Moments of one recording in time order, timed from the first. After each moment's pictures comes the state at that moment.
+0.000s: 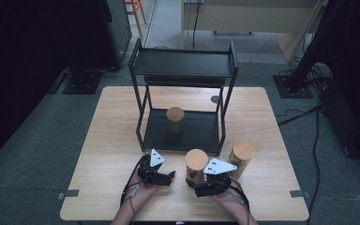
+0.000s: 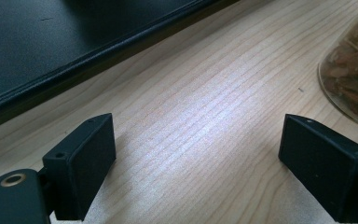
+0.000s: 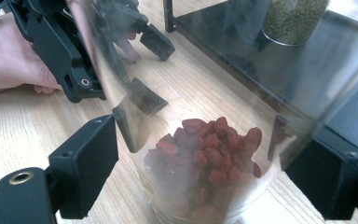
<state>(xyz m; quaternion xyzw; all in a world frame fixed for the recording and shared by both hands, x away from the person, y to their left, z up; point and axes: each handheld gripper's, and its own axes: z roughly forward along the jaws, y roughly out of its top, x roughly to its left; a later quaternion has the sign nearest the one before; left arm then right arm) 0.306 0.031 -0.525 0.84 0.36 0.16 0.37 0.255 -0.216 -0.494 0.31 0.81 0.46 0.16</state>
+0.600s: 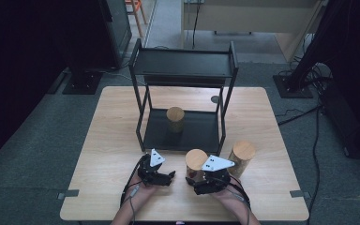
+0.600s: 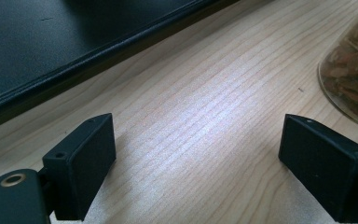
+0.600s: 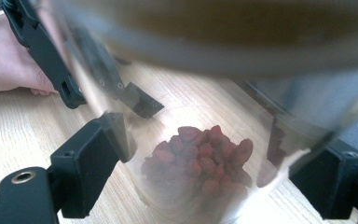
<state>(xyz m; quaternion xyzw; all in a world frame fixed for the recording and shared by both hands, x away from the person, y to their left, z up) 0.306 0.031 -0.525 0.84 0.36 0.16 0.37 0.259 -0.212 -0.481 0.31 0.82 0.44 0.16</state>
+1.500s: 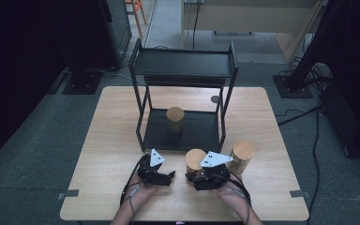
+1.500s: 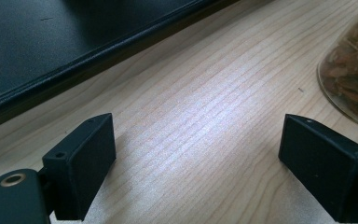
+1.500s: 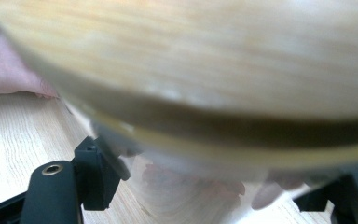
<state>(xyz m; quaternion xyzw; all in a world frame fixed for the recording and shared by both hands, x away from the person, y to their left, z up) 0.306 0.031 -0.525 0.84 0.36 0.16 0.37 0.265 -0.209 -0.468 0.31 0.84 0.43 0.16</state>
